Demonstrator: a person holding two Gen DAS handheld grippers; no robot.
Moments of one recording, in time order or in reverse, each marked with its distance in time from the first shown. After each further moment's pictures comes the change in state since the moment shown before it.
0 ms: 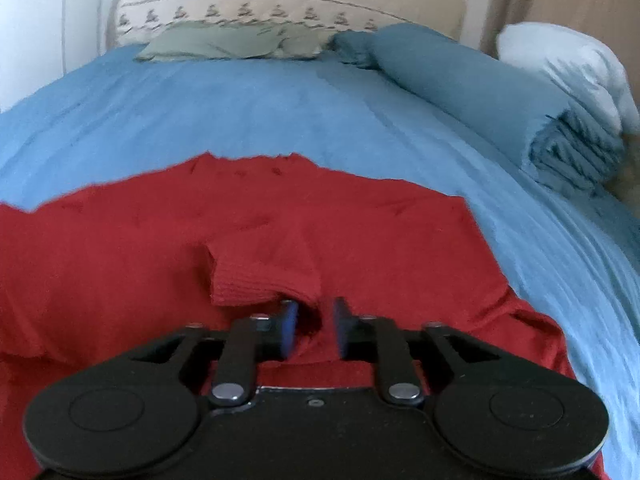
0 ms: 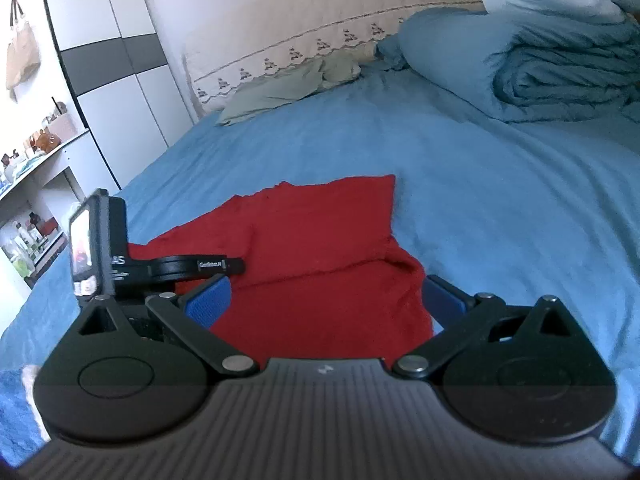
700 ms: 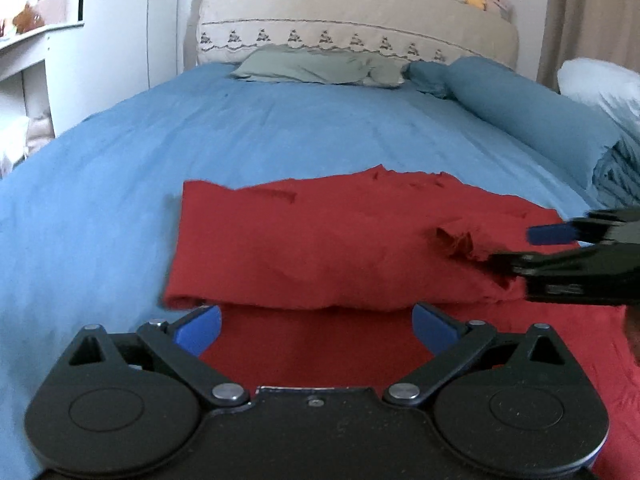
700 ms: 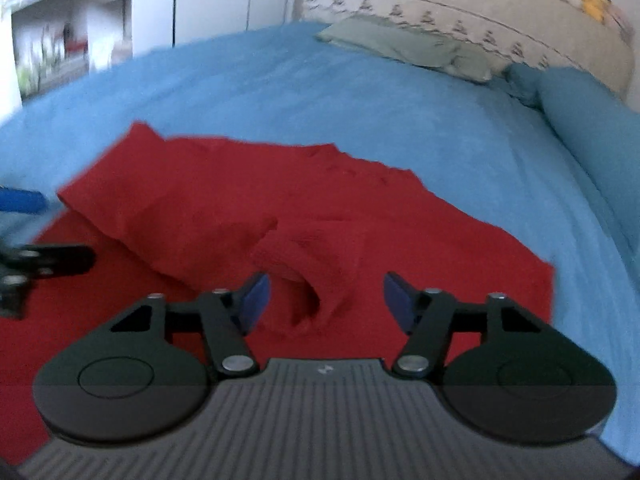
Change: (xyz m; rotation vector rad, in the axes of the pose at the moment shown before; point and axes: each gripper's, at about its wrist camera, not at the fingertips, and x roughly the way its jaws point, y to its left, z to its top) left arm -0.084 0.132 -0.053 -0.061 -0.081 0.156; right arm 0.199 0.165 0.007 -0.589 0.163 -0.006
